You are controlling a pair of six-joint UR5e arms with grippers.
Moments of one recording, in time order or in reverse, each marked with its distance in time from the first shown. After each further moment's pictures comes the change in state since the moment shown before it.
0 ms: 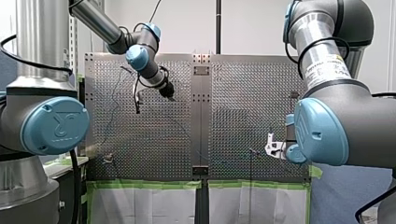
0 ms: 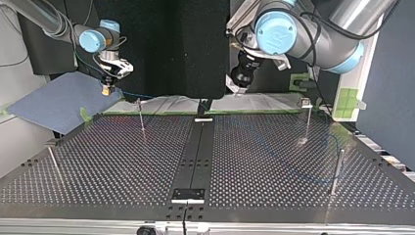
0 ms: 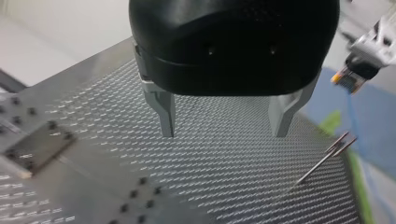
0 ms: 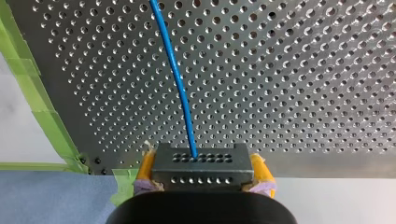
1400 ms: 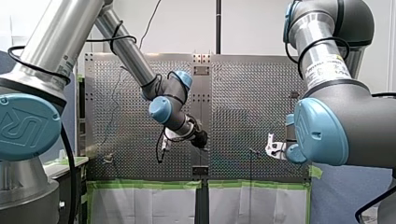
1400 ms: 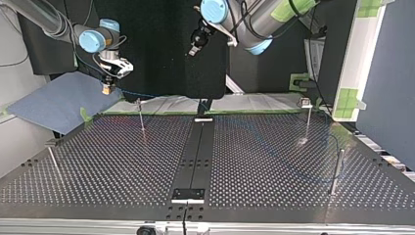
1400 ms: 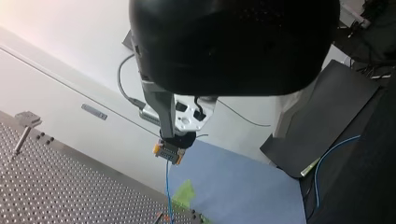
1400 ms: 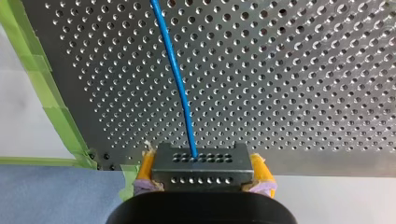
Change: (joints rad) left arm -0.337 -0.375 -0.109 0.374 -0.021 0.121; right arm -0.002 0.000 0.000 0.024 0.002 0.000
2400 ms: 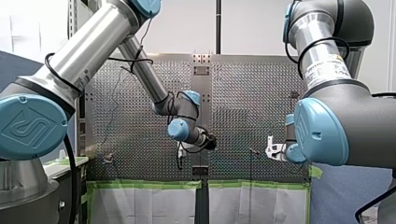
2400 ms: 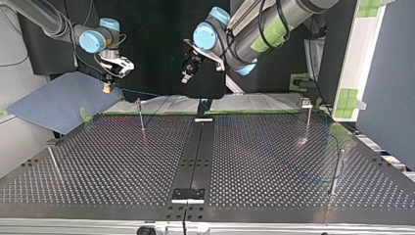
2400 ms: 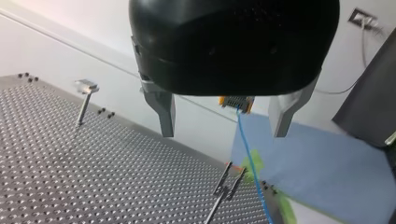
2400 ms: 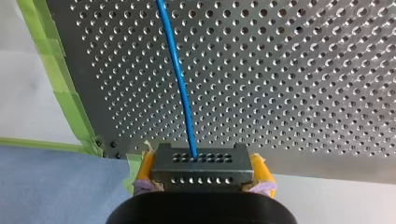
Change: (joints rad) left arm 0.052 -0.243 0.206 0.242 -0.031 -0.033; right arm 0.002 0.000 0.000 0.035 0.018 -0.059
